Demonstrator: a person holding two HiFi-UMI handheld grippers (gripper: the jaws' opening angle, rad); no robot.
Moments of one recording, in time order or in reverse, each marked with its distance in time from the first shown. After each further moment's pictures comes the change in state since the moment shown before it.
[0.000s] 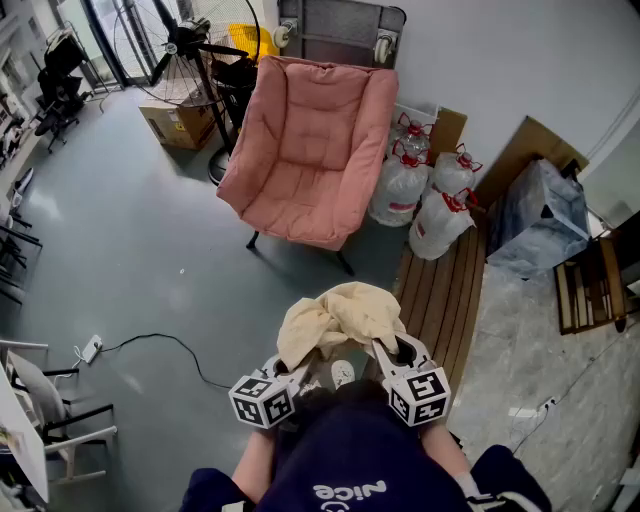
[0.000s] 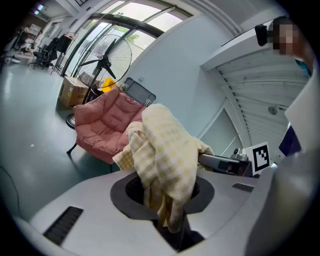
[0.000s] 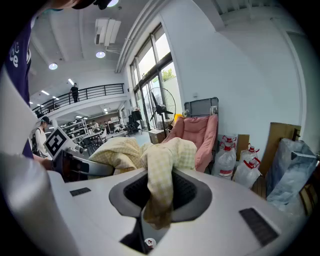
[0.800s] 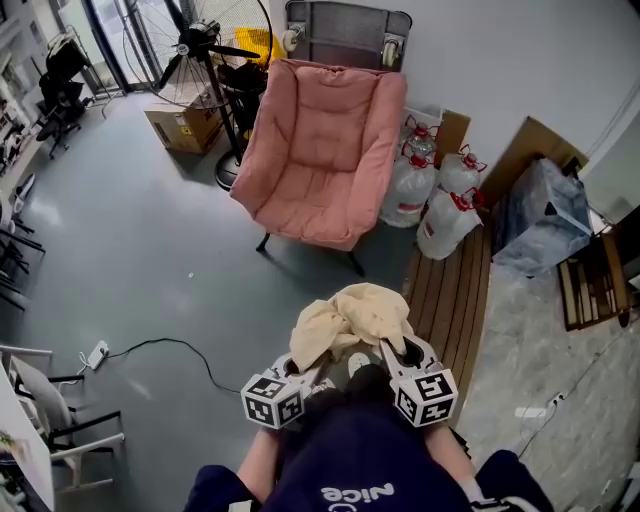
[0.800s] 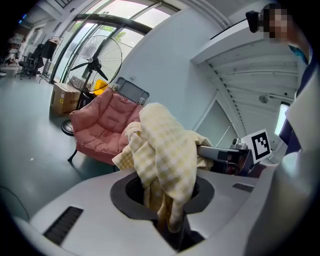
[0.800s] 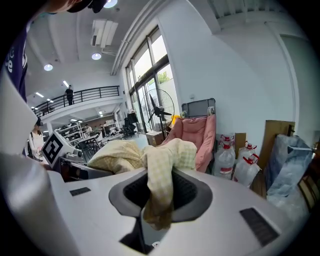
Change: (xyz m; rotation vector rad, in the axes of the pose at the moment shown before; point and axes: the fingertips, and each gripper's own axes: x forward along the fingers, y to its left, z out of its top) left arm -0.043 0.029 -0.008 0.109 0.053 -0.042; right arm 0.010 0.057 -0.007 0.043 -0.024 -0.051
